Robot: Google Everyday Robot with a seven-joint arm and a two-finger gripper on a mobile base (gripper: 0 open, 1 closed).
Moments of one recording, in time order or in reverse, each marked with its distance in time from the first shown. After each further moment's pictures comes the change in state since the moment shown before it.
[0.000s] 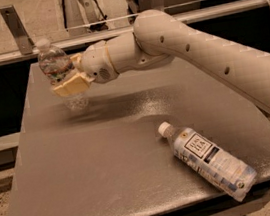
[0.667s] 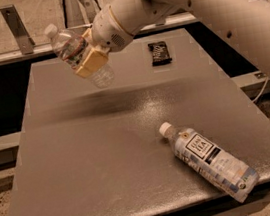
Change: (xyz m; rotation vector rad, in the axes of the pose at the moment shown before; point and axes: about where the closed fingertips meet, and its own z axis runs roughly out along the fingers) arm -0.010 -0.029 -0.066 -0.003 0.343 -0.127
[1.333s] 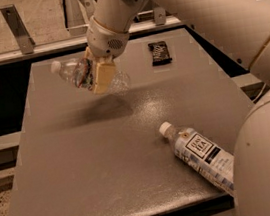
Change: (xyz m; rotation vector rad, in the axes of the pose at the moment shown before) arm 0.041 0.038 0.005 -0.243 0.384 -0.135
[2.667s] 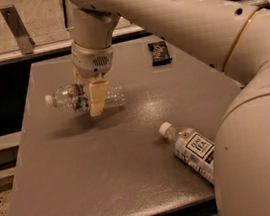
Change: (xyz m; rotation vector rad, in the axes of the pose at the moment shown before) arm -0.008 0.035 0.040 -0.177 0.153 -0.093
